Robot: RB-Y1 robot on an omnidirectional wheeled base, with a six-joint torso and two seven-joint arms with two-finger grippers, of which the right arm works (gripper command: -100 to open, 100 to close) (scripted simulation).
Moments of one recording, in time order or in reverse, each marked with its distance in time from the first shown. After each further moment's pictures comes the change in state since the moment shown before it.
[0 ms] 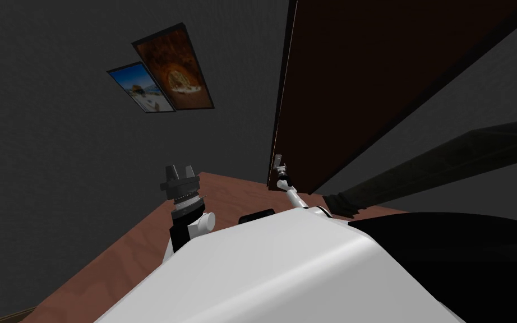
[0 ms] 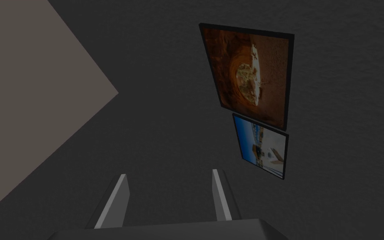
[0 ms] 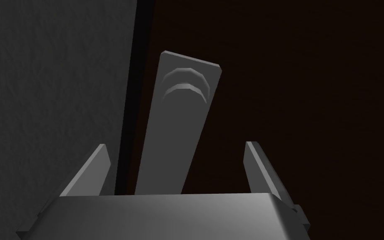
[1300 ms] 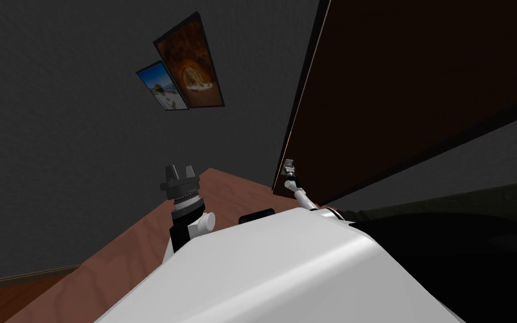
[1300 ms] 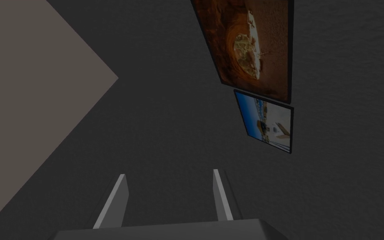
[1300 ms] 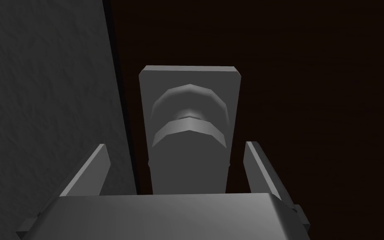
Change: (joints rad) arm 0.057 -0.118 -0.030 0.000 -0.126 -0.007 -0.254
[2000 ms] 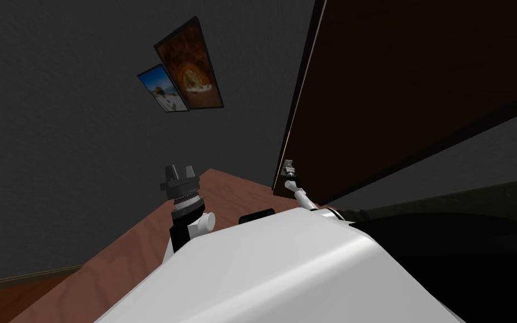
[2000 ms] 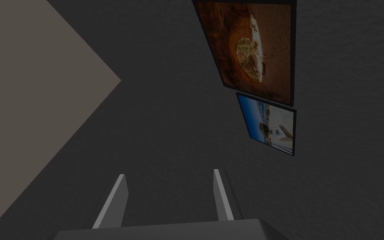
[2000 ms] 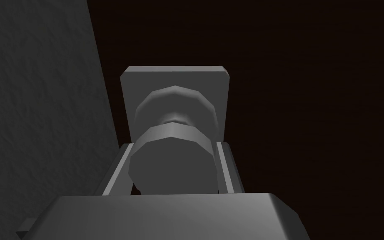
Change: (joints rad) arm 0.002 -0.001 -0.001 0.002 0.000 0.002 0.000
